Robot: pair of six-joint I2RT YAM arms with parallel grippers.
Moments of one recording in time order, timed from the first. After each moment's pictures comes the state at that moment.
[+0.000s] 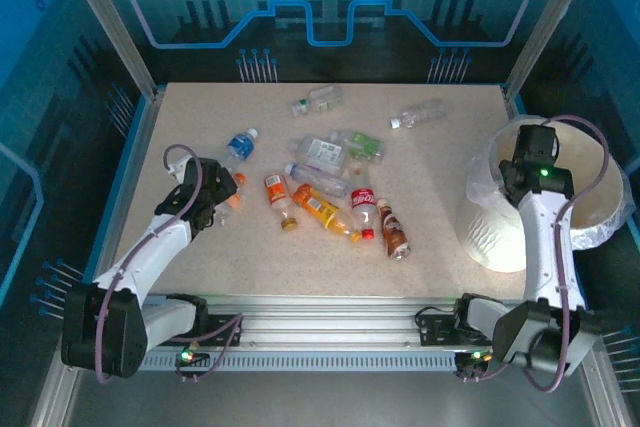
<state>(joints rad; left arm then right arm) -0.11 1.14 0.66 -0.36 -0.36 -0.66 -0.26 1.12 1.12 -0.97 0.40 0.18</state>
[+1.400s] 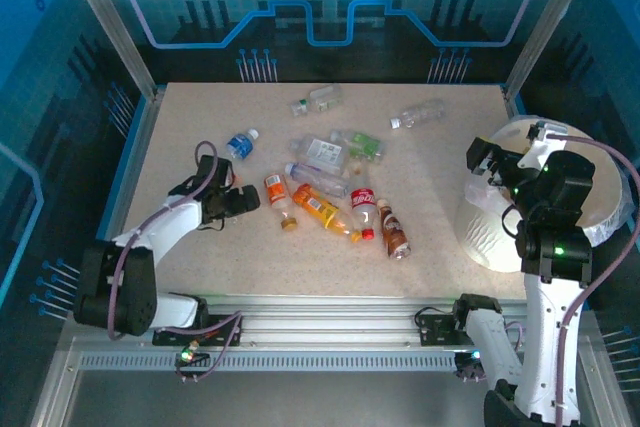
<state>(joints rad) -0.12 1.37 0.74 -0.48 0.00 -0.48 -0.19 0.72 1.13 -0.71 -0.15 0.22</state>
